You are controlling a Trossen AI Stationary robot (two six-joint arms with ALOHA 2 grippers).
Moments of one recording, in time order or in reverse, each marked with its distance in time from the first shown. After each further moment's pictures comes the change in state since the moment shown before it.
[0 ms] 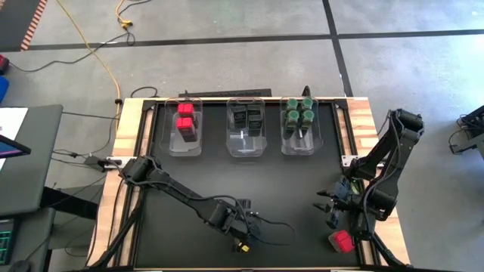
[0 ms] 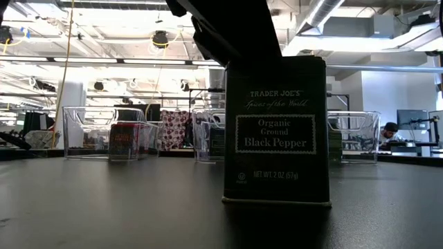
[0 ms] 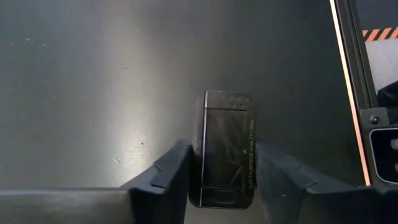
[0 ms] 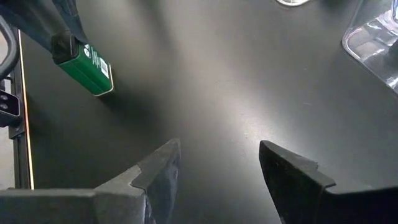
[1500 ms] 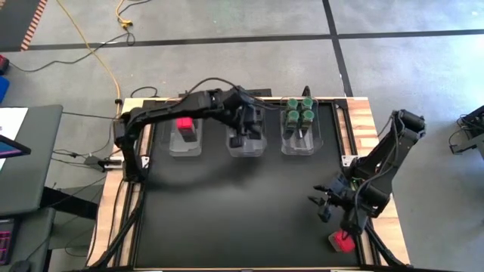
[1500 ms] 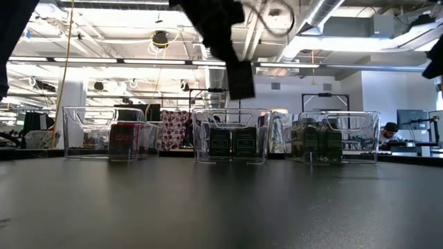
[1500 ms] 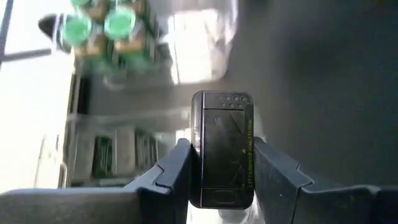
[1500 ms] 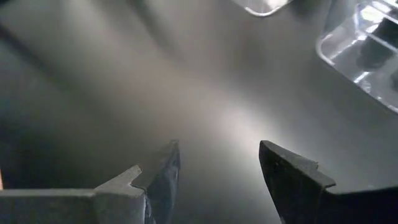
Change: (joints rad) left arm 0.767 -0.293 0.053 -0.180 0.299 0.723; right arm -0.116 0.000 0.000 0.004 0.000 0.001
